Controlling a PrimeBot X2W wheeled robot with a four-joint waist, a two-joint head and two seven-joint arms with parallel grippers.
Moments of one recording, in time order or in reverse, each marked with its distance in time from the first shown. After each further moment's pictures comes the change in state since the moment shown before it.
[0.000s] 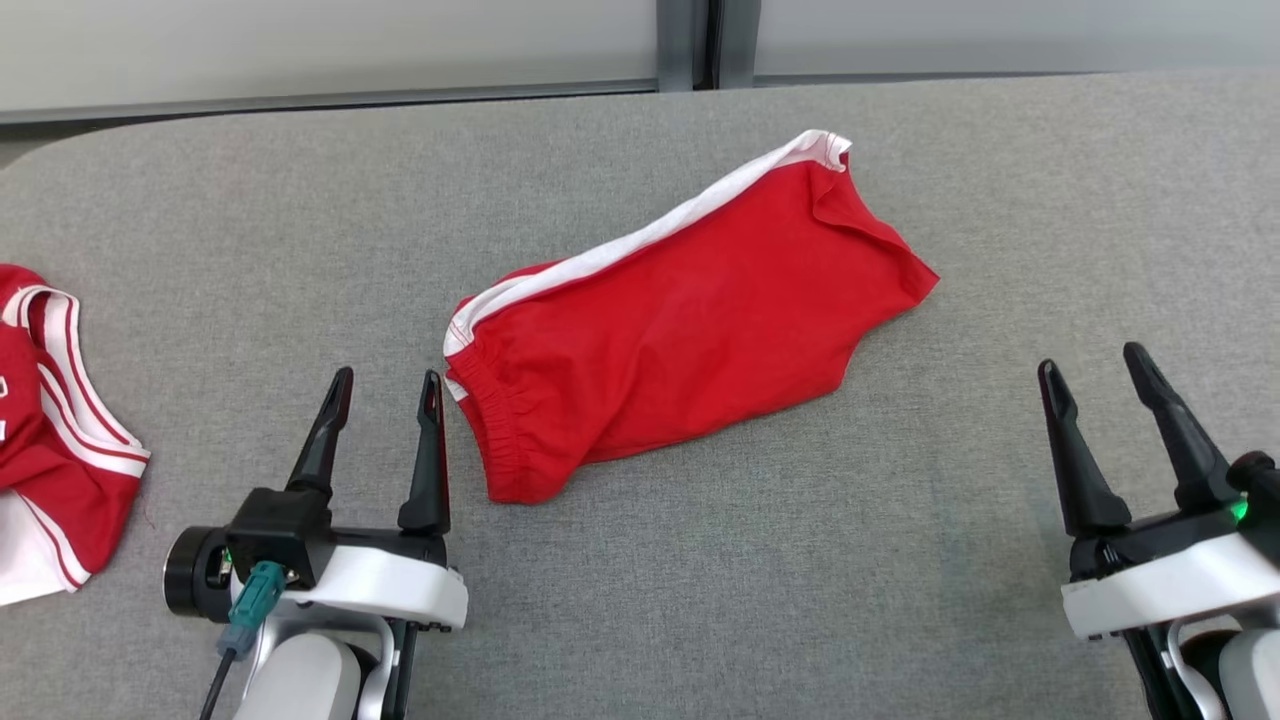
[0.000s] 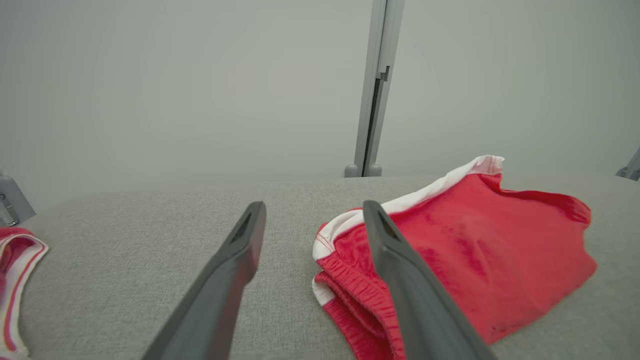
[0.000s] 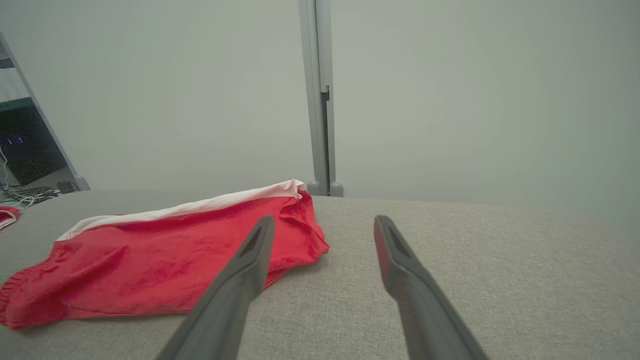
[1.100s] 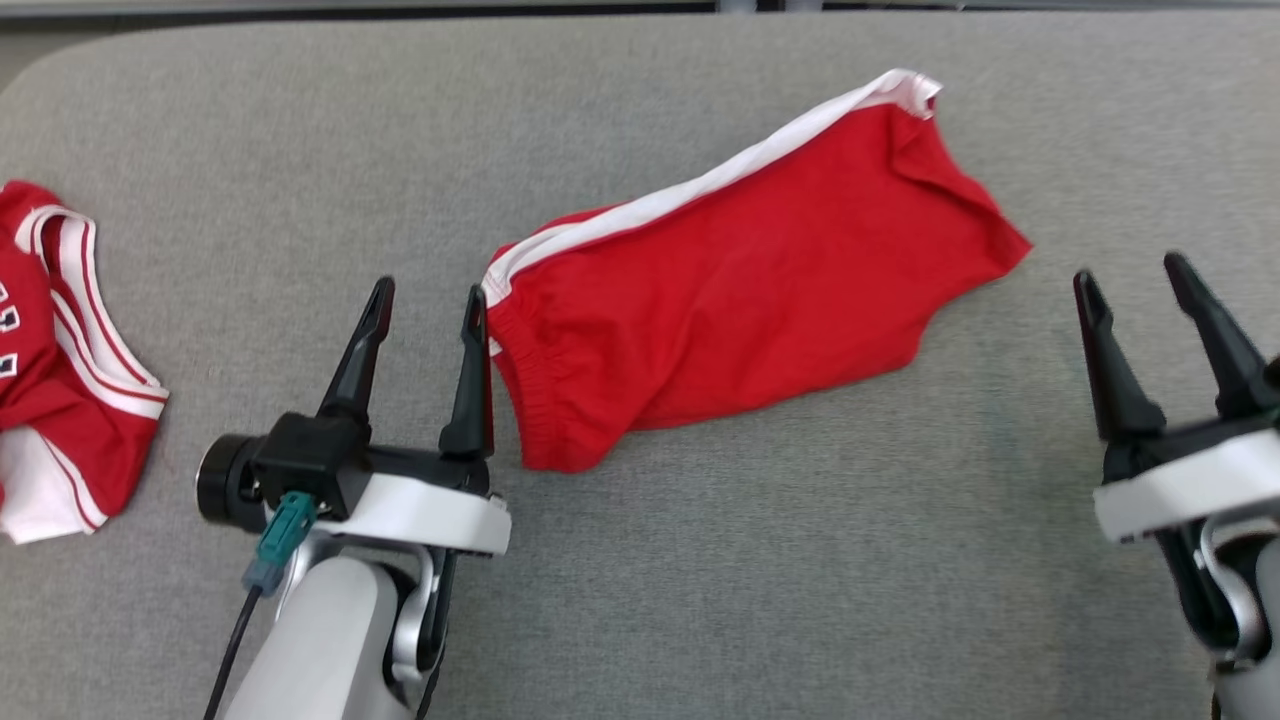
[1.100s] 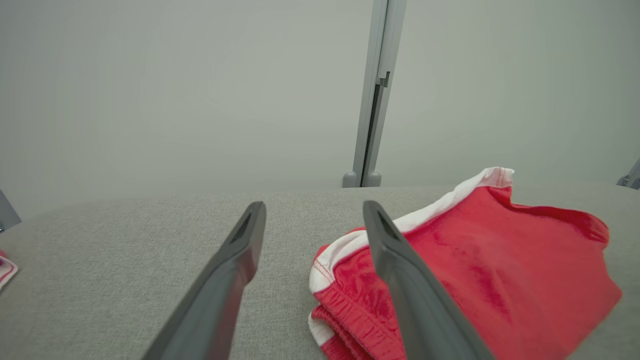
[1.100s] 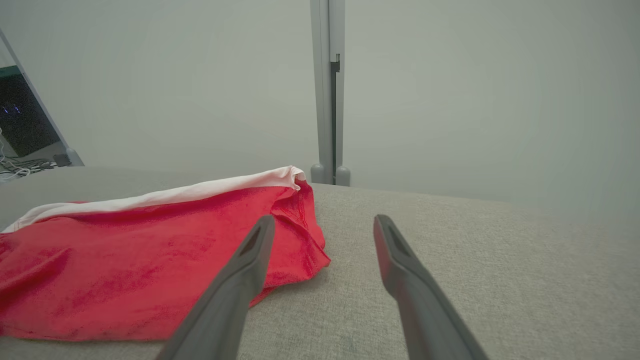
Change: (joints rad) left arm -0.109 -0.034 -0.038 -0.016 0.006 -0.011 0.000; right arm -0.128 -0.033 -0.022 0.035 -0.012 0.000 0.070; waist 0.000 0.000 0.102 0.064
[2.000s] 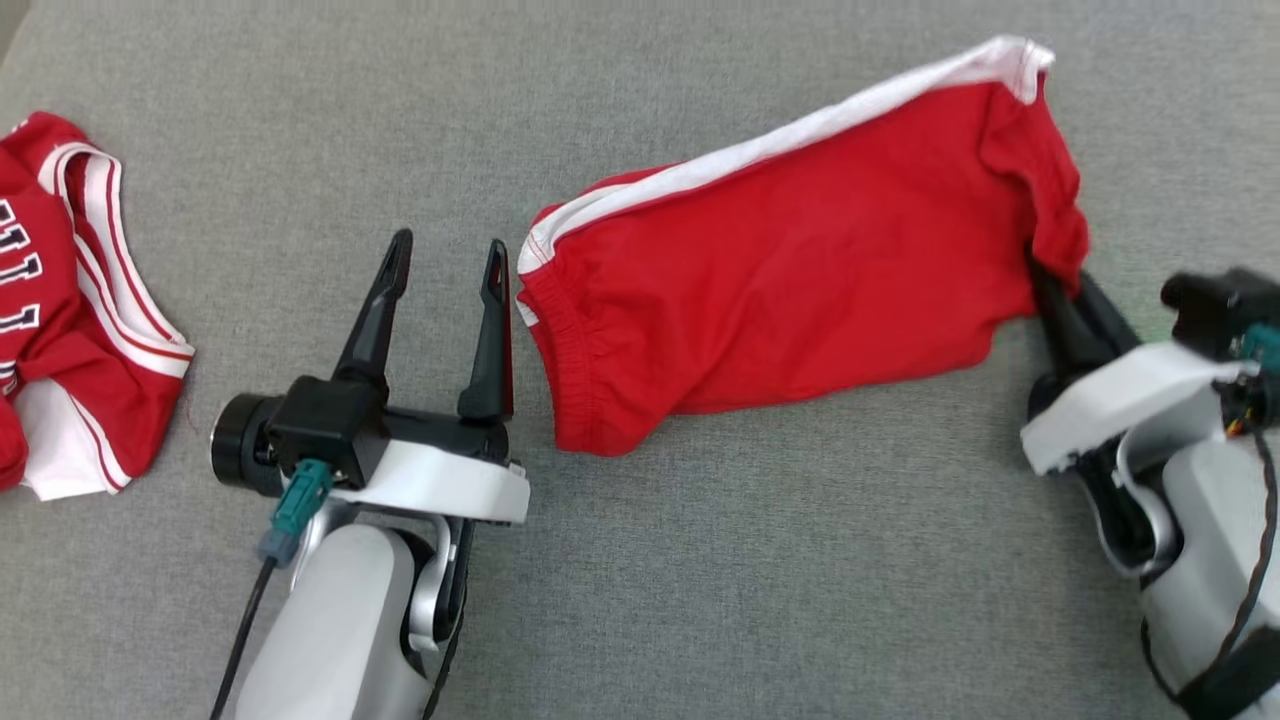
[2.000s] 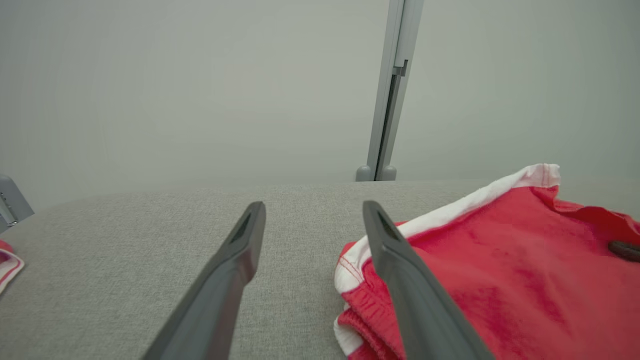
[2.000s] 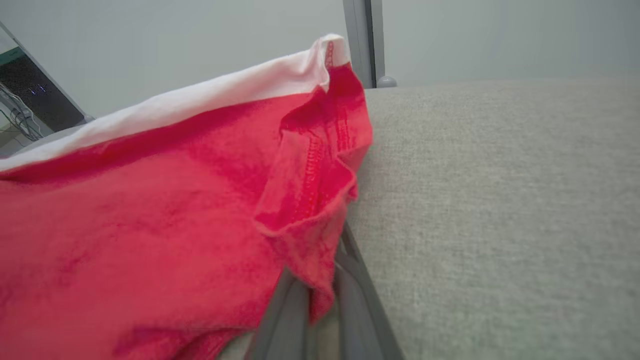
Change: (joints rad) left arm -0.075 -0.041 0.006 0.005 0.030 -0.020 -0.001; right arm -0.341 -0.025 0.246 0.501 0.211 0.000 -0.040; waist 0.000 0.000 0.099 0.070
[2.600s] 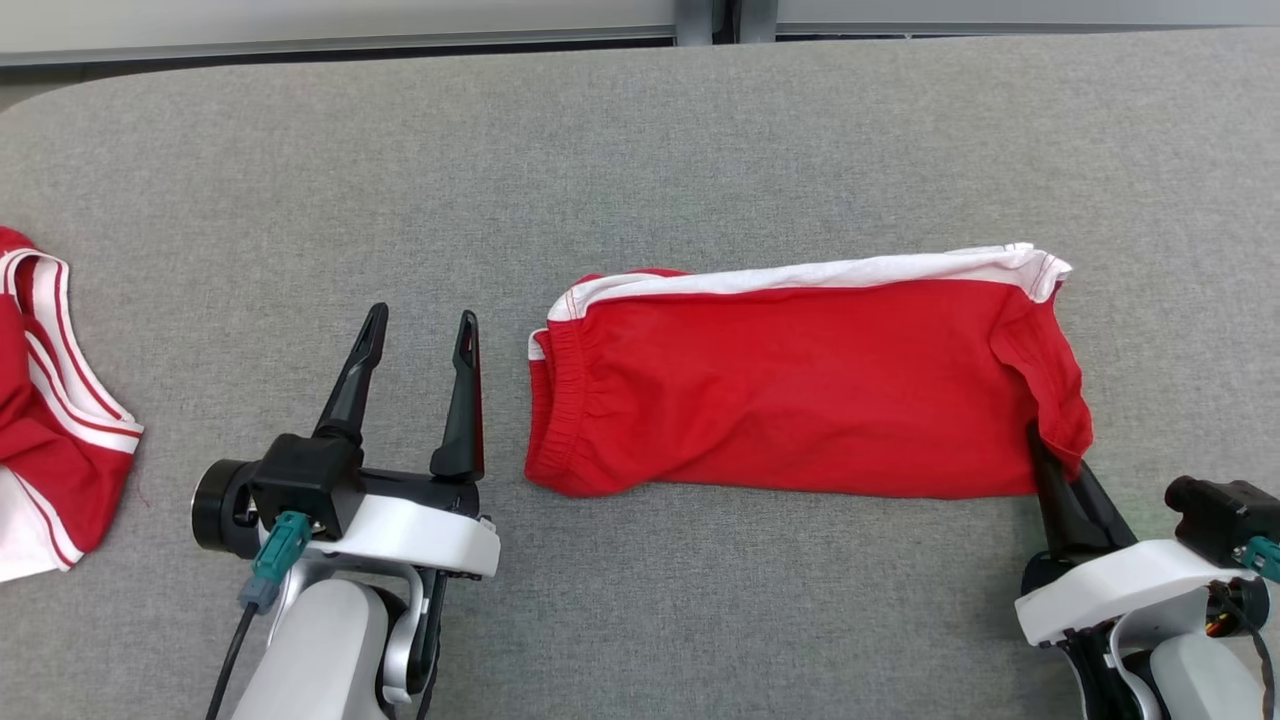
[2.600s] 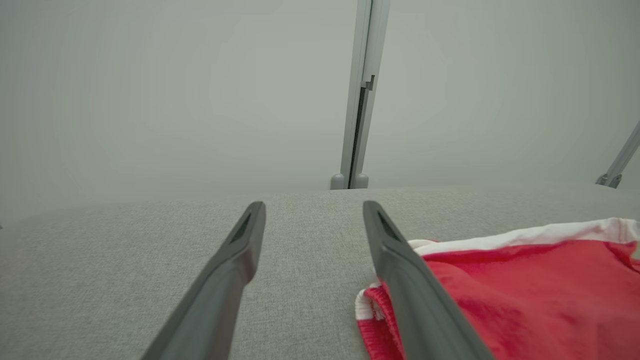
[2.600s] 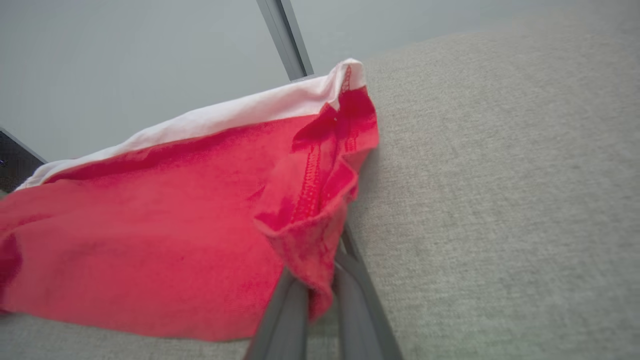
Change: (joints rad) left arm 0.102 0.025 0.031 0.017 0.000 -0.012 0.000; right arm 0.382 0.109 -0.153 -0.154 0.013 0.000 -0.090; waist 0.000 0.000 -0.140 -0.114
